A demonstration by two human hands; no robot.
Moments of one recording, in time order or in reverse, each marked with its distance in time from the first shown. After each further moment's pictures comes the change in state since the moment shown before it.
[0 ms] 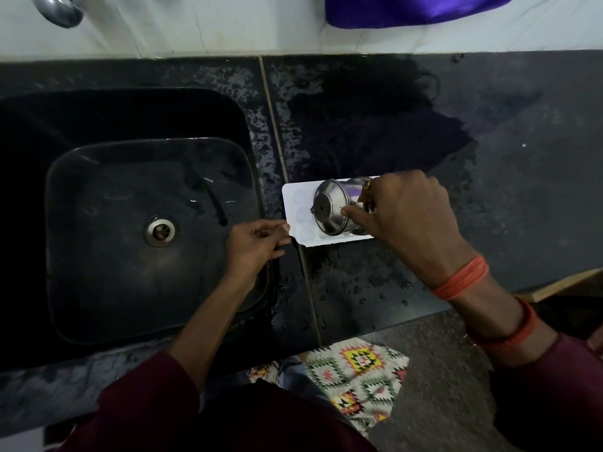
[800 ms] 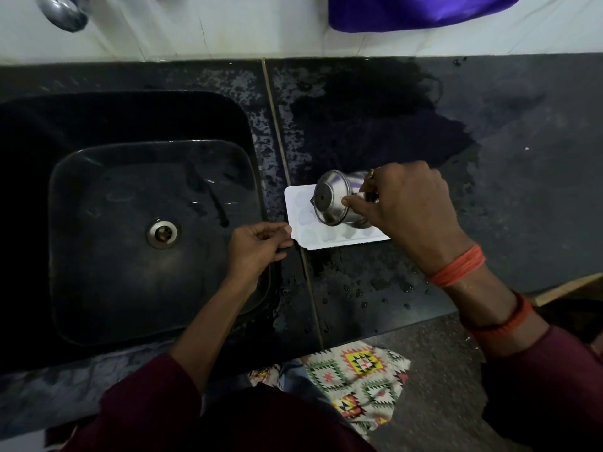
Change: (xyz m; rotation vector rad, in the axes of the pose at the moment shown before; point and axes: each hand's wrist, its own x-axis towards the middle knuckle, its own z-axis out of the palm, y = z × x) left_hand 0.002 -0.001 0.001 -0.012 0.012 -0.014; right_hand 0.017 0.005 0.007 0.056 0.018 0.039
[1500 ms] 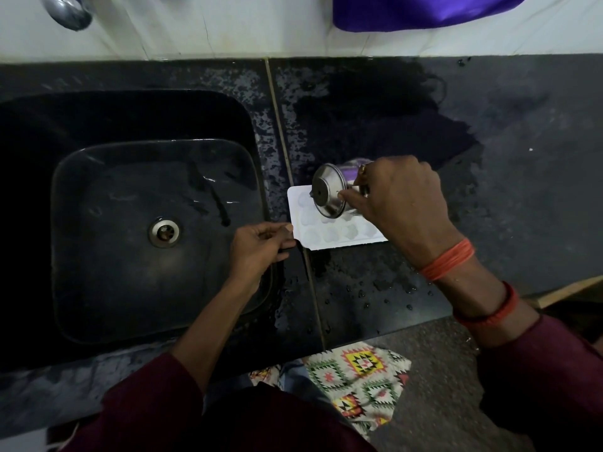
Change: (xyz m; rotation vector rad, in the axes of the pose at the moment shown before) left_hand 0.003 -0.002 0.000 -0.015 0.009 -0.018; right_hand 0.009 -0.013 -0.002 -0.045 0.007 -0.056
